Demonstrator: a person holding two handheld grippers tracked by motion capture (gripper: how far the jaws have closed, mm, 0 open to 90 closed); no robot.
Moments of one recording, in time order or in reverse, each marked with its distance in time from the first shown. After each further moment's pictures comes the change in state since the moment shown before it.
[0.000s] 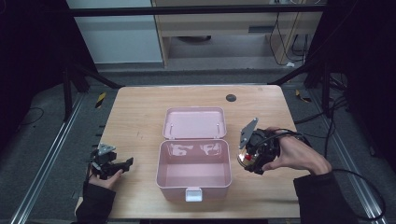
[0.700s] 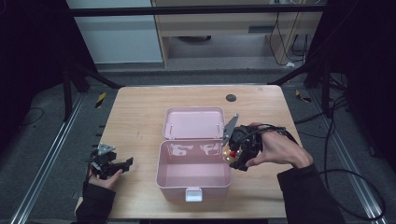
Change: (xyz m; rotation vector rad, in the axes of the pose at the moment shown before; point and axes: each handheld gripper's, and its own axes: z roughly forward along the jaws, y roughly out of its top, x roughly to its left) left arm 0.000 0.000 0.000 -0.004 0.000 -0.003; right arm 0.001 0.044 0.006 -0.010 0.021 -0.058
